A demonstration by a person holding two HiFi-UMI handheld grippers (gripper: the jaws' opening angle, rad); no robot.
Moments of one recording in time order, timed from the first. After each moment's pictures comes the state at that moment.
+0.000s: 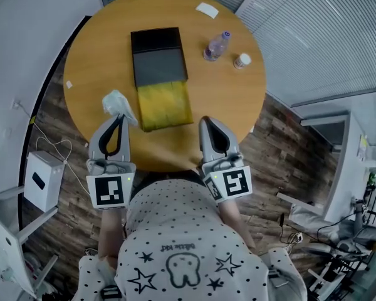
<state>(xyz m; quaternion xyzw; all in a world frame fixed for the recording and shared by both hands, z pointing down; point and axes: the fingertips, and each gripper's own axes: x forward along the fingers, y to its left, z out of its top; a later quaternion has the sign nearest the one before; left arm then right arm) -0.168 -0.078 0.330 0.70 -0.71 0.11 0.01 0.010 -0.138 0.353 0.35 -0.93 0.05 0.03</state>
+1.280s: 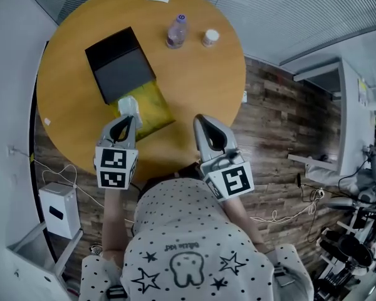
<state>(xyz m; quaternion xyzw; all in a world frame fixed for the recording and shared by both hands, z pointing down) -0.102 -0.169 0.461 0.79 -0.52 0.27 0.17 0.061 -0.167 0.370 0.44 -0.90 0.07 0.05</state>
